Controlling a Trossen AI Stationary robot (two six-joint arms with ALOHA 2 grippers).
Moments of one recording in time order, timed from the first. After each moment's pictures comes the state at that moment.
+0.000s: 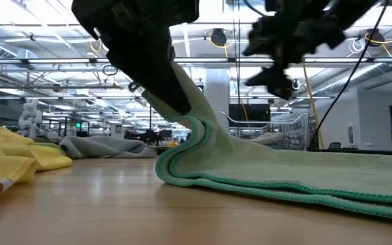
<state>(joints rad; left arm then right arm) -0.38 1.84 1.20 -0.31 -0.21 -0.28 -0.11 1.31 0.69 0.06 -0.42 0.70</state>
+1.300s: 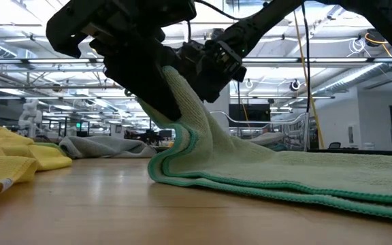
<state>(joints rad) -0.37 1.84 1.20 -0.35 -0.18 -0.05 -0.28 2.09 1.49 -0.46 -0.94 -0.38</state>
